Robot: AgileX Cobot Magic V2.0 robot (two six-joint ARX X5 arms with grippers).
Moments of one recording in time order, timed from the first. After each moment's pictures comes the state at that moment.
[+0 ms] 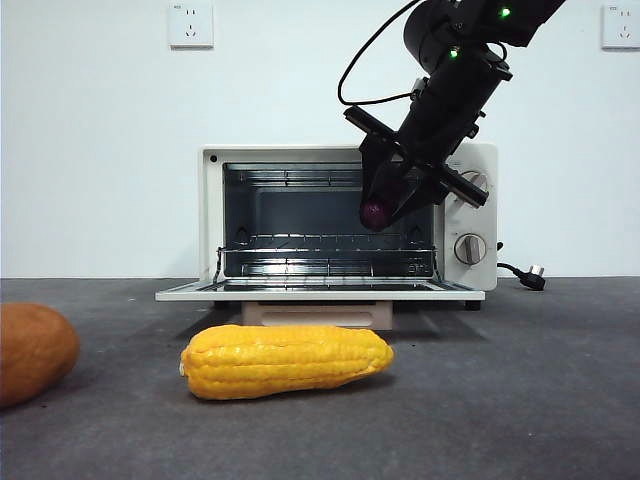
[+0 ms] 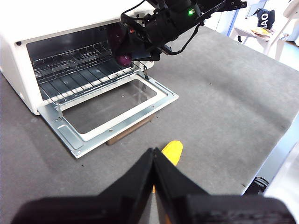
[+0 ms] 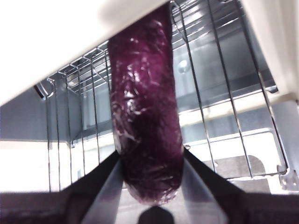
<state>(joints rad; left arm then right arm) -0.15 0.56 0.92 -0.83 0.58 0.14 0.41 1.93 1.52 -0.30 -0.10 0.76</state>
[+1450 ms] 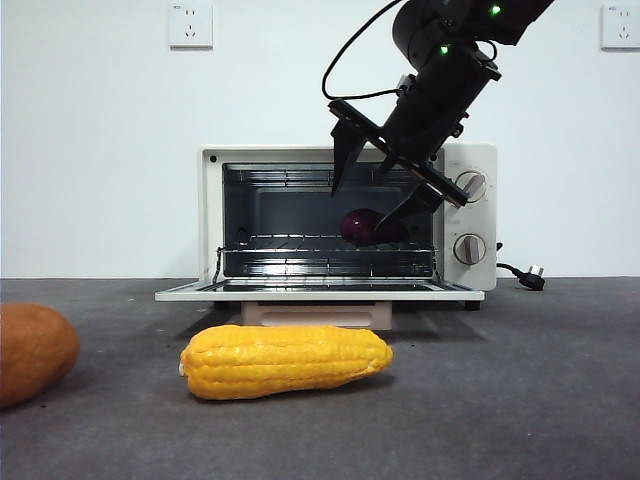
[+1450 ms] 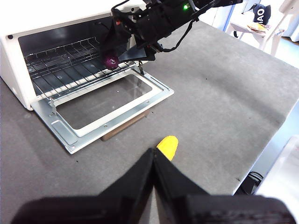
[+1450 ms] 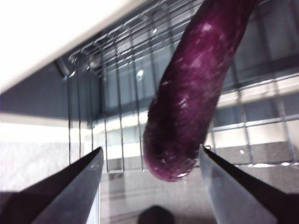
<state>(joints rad) -0.17 0.56 0.92 -0.85 0.58 0.14 0.44 1.93 1.52 -0.29 -0.17 0.75</state>
